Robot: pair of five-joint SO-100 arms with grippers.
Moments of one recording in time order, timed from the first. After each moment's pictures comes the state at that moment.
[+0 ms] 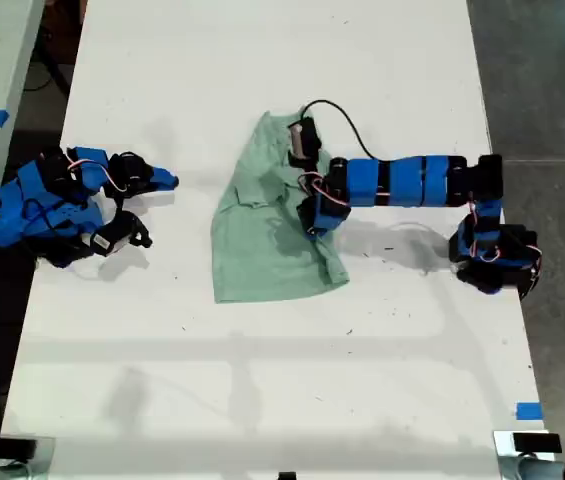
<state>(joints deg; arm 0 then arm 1) -33.2 206.2 181.6 63.3 7.7 9.3 72.4 64.5 84.6 -27.4</state>
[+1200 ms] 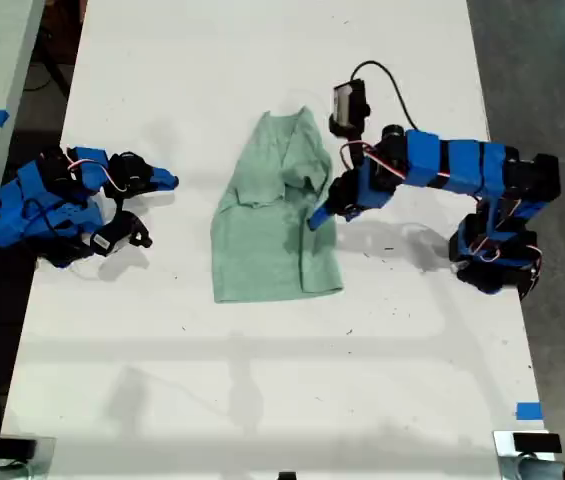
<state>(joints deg) -33.2 206.2 181.6 63.3 7.8 11.3 102.8 77.2 99.0 -23.1</state>
